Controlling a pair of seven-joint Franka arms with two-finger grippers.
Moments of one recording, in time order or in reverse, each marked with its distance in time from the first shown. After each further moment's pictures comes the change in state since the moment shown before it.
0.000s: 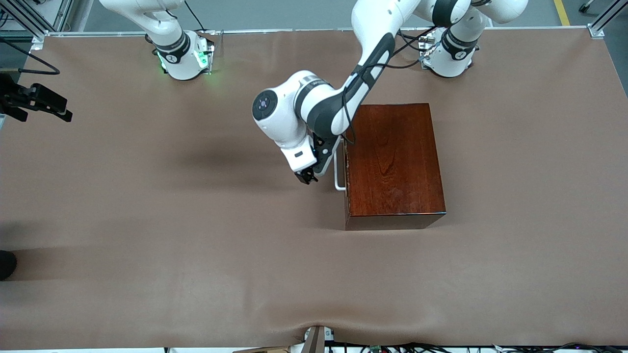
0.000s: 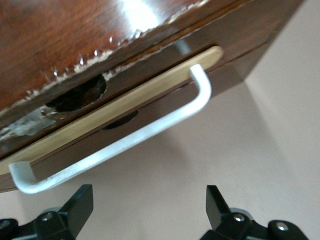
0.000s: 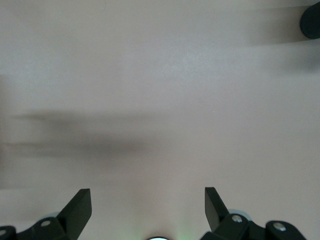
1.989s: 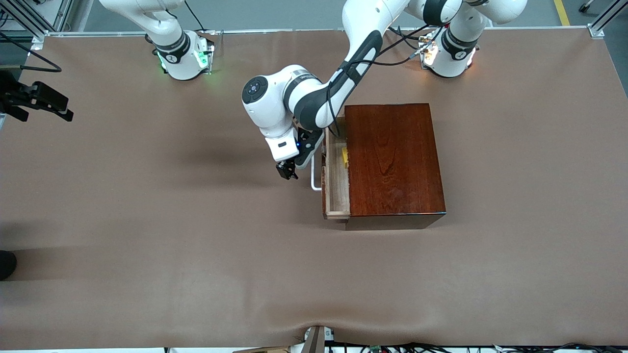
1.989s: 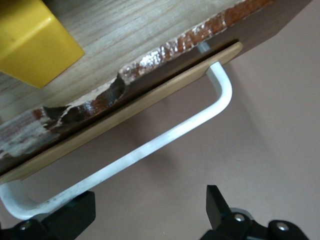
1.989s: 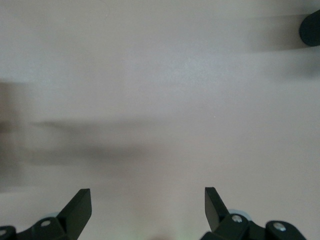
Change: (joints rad) left arm -0.053 0.047 0.002 -0.006 0.000 0.117 -0.056; right arm 0.007 -0.018 0.002 -0.018 0.000 0.032 -0.001
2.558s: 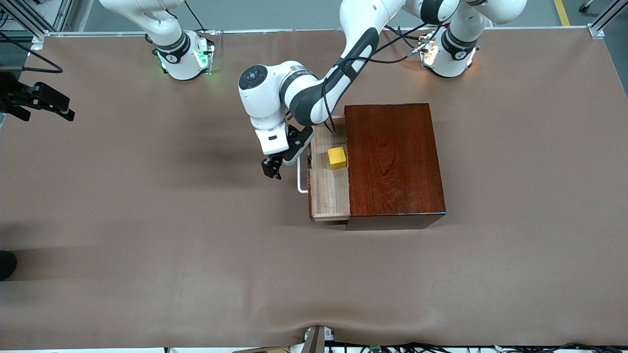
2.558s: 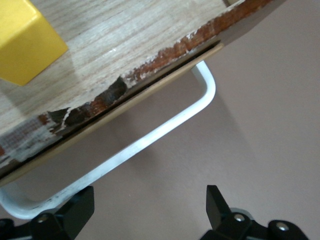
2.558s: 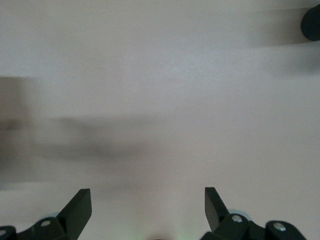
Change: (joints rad) left arm -0.020 0.000 -0.006 0.000 -0.001 0.146 -0.025; right arm 0.000 -0.012 -0.006 -0.028 0.000 0.000 0.000
